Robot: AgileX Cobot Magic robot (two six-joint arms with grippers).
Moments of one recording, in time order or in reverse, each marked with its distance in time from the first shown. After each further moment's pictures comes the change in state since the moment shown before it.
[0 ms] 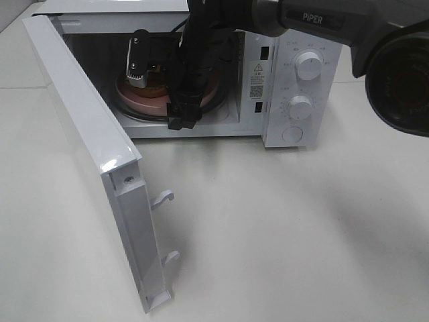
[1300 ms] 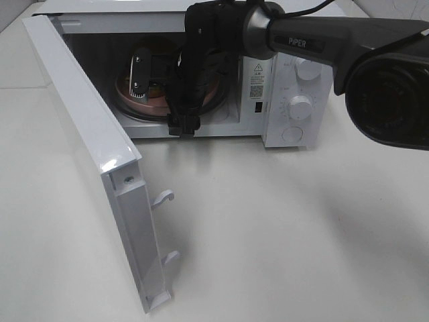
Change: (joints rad) left arm 0.000 0.000 0.000 0.000 0.000 0.000; right arm 0.000 0.070 0.000 -0.043 -0.122 0.005
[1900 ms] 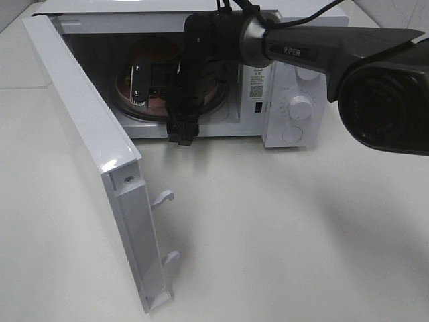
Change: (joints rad) left arm 0.000 0.000 0.000 0.000 0.000 0.000; right arm 0.000 0.033 -0.007 0.019 -0.001 -0.004
